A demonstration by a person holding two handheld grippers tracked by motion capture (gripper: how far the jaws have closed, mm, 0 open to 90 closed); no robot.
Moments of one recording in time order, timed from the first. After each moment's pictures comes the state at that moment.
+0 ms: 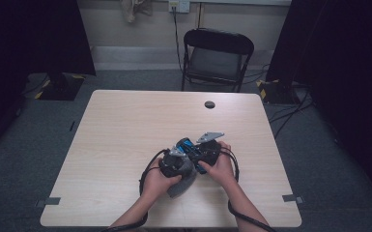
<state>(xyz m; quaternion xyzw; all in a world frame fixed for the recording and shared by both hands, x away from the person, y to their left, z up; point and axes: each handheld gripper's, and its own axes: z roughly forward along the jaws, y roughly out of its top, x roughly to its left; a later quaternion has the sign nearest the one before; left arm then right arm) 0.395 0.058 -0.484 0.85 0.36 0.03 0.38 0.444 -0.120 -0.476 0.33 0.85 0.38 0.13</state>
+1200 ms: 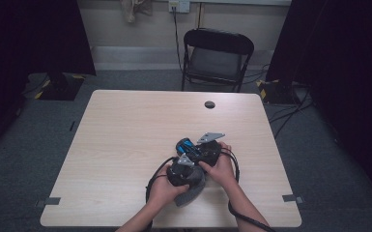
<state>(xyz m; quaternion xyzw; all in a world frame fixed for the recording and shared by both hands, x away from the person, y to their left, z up) 0.371 0.034 -0.485 0.86 0.32 0.00 0.39 0.443 -0.121 -0.477 0.33 0.85 0.38 0.14</state>
